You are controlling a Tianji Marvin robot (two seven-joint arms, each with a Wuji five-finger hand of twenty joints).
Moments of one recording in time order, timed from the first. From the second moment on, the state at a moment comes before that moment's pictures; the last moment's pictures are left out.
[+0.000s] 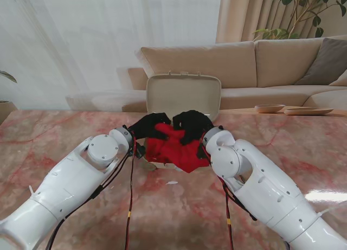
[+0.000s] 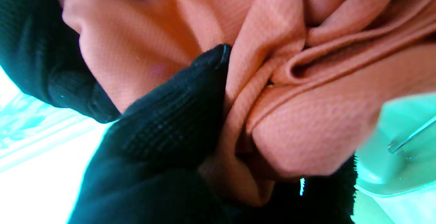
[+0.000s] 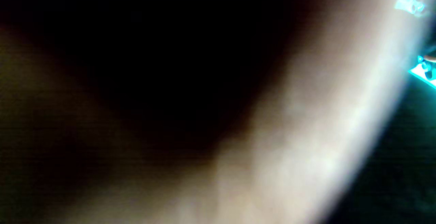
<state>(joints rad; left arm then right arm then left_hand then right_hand) 1.05 -1.21 -0.88 -1.14 -0.08 -0.11 -0.19 -1.18 -1.12 0.90 -1.52 -0.60 0.11 0.05 1.07 -0.69 0.69 -0.14 0.50 0.05 1.12 0.88 0.85 0.15 0.79 1.13 0.99 0.19 1.09 1.19 0.55 0.28 1.49 1.10 0.79 -1.19 1.09 -0.21 0.90 -0.14 1.22 0.82 1.09 0.08 1.03 1.01 1.27 0.02 1.46 0.85 1.06 0.16 1.67 0.70</state>
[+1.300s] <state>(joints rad) 0.93 -1.25 -0.80 -0.98 -0.08 -0.07 -0.24 -1.00 -1.16 0.77 -1.23 -0.49 0.08 0.04 1.06 -0.46 0.52 -0.11 0.49 0.16 0.71 0.50 0.65 0.22 0.51 0.60 0.74 0.29 0.69 0.94 0.29 0.34 1.25 0.98 0.79 -0.98 1.06 -0.21 0.81 -0.08 1.10 0.54 0.95 0.11 0.72 0.77 1.05 0.18 0.77 0.68 0.61 0.26 1.36 0.64</state>
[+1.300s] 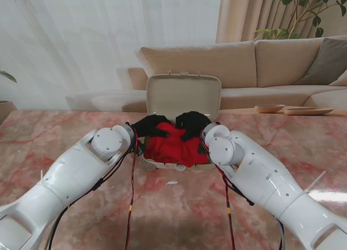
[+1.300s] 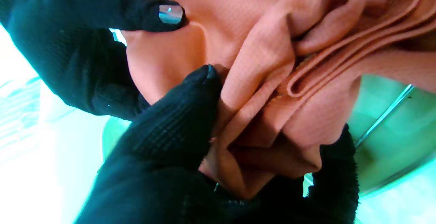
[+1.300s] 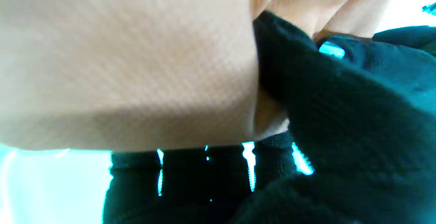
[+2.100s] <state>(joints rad) 0.95 -1.19 -0.82 -1.09 0.13 -0.11 -0.25 -1.01 -1.15 0.80 -1.26 -0.55 0.14 0.08 0.99 -0.37 0.34 -0.07 0.44 0.18 0.45 0.42 0.46 0.26 0.40 0.45 0.47 0.30 0.50 0.76 0.12 0.34 1.09 0.91 0.54 -0.95 1.08 -0.14 0.81 0.06 0.59 0.66 0.74 0.16 0.59 0.55 0.74 0.18 0.39 0.50 0.37 0.27 1.05 0.65</state>
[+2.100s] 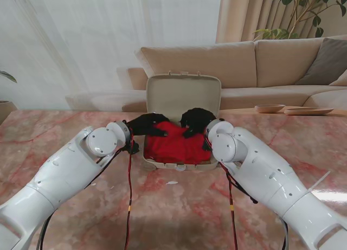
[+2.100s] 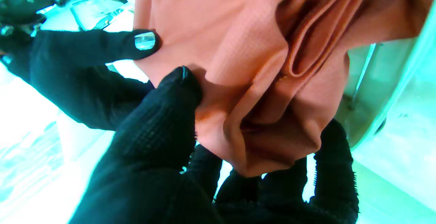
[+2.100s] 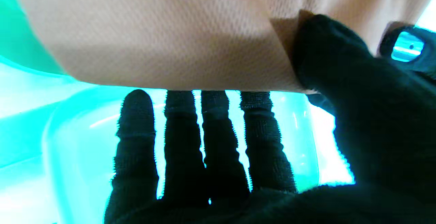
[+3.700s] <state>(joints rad) 1.05 -1.13 -0.91 -1.28 0.30 -0.10 -0.17 -1.11 -1.12 0.89 -1.41 -0.65 0.17 0.10 0.98 -0.31 0.21 -0.07 0.43 0.18 0.41 0.41 0.43 0.26 0.36 0.43 0.43 0.31 0.47 0.72 0.08 0.34 1.04 0.87 0.54 -0.95 1.08 -0.14 0.81 0.06 0.56 0.67 0.74 0.17 0.56 0.54 0.73 0.19 0.38 0.50 0.34 0.27 1.07 0.58</state>
